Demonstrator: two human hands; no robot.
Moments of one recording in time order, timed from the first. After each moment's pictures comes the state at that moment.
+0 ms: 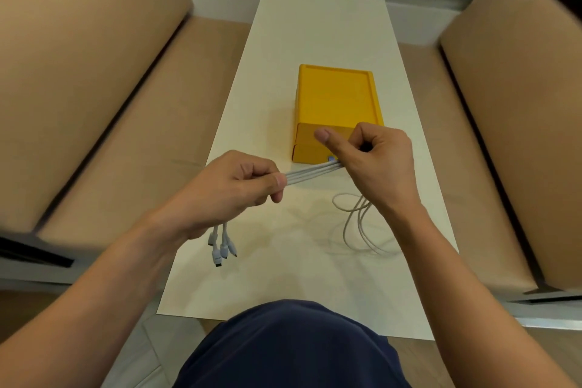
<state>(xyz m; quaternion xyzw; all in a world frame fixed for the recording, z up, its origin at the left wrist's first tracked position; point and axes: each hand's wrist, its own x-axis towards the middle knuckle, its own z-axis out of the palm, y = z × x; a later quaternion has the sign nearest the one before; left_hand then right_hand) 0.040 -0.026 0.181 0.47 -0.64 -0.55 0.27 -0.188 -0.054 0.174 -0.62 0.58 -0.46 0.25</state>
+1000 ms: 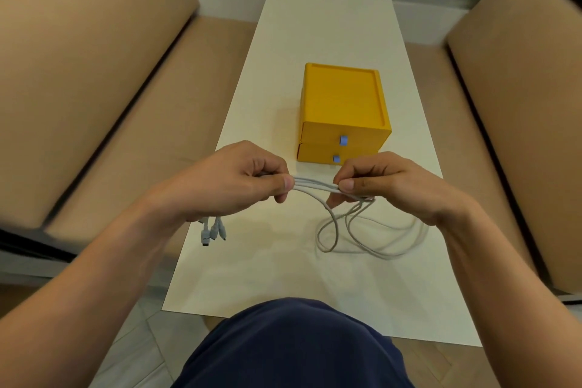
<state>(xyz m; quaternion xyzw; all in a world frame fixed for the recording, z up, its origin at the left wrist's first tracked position) 0.043 -0.029 0.208 0.48 -0.73 -0.45 0.16 -0.231 -0.048 0.192 -0.69 0.45 -0.15 0.55</state>
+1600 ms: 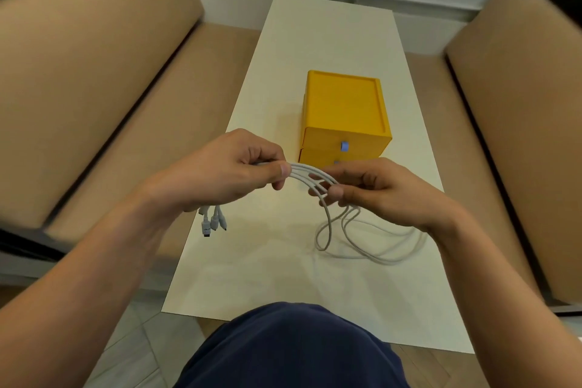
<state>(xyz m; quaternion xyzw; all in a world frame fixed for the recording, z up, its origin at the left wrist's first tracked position) 0.050 -0.033 0.218 0.49 -0.74 -0.43 0.19 -0.218 -0.042 0.196 -0.76 0.43 -0.15 0.46</state>
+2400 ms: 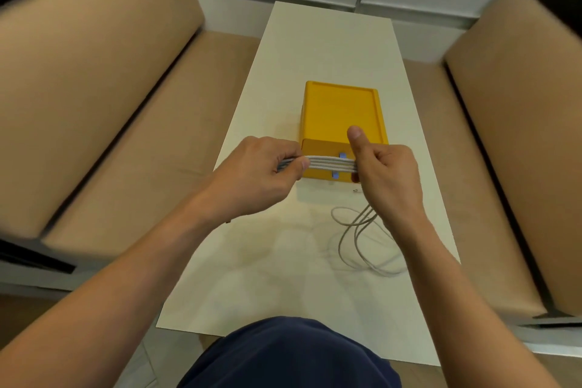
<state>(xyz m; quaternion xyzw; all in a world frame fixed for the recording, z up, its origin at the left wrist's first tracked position) 0.015 -0.055 0.203 0.53 -0.77 -0.27 0.24 -0.195 -0.062 0.179 -0.59 0.65 -0.40 0.27</state>
